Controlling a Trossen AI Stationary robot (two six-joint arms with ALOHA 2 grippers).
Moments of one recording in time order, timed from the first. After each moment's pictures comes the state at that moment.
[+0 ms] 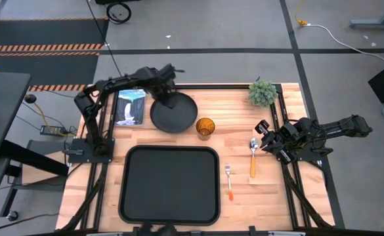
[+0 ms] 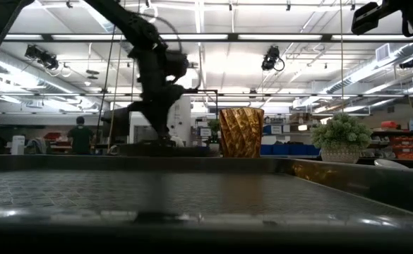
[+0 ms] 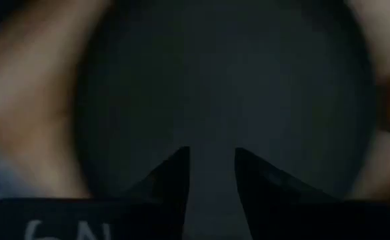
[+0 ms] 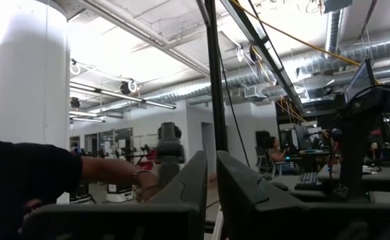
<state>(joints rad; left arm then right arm) 0.62 1.85 1.43 -0.89 0.11 -0.26 0.11 0.33 0.02 0.84 -0.36 0.23</state>
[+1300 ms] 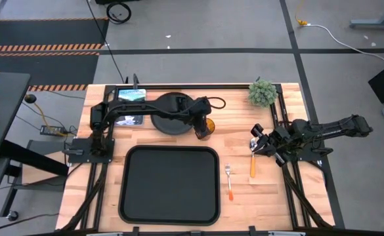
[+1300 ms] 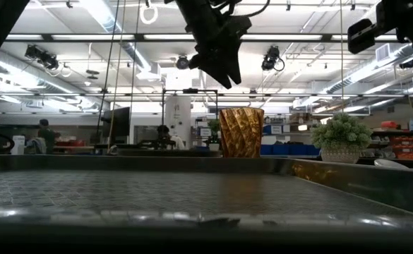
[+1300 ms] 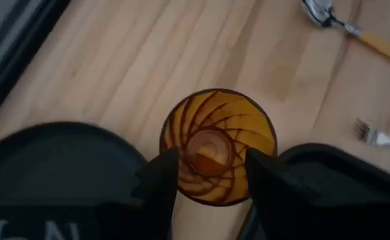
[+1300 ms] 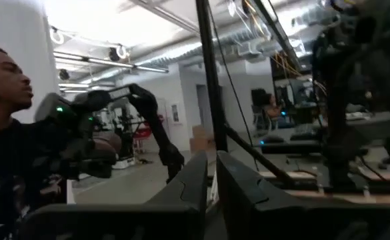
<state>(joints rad) 0.12 1.97 1.81 -0.82 -0.18 -0.25 0.10 0.35 0.02 0.67 -0.35 0.24</state>
